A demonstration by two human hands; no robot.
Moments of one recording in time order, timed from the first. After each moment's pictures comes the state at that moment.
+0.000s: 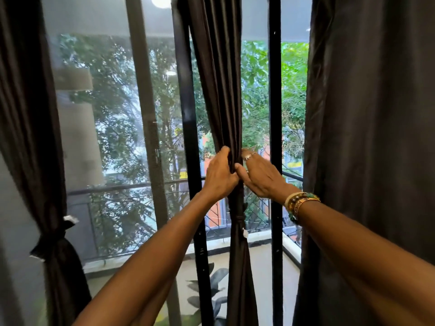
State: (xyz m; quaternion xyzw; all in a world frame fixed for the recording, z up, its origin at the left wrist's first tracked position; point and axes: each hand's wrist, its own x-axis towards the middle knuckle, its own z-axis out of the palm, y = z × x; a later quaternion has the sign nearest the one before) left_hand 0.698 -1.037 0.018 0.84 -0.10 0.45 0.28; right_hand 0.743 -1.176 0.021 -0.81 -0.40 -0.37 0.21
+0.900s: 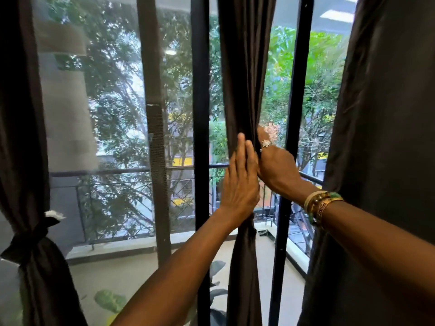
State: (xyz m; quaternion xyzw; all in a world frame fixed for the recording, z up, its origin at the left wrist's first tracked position) left_hand 0.731 -1.025 -0.035 0.84 -0.12 0.51 0.13; right_hand 0.762 -1.131 0.024 -0.79 -0.32 -0.49 0.16
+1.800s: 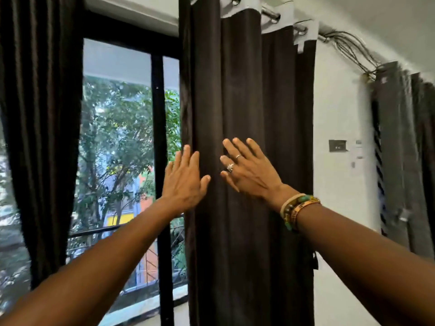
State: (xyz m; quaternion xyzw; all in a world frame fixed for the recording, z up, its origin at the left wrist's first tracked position) left_hand 0.784 -1.317 0.108 0.87 -0.09 0.48 0.05; right_hand 0.793 -1.511 0.120 -0.79 -0.21 -0.55 -0.19
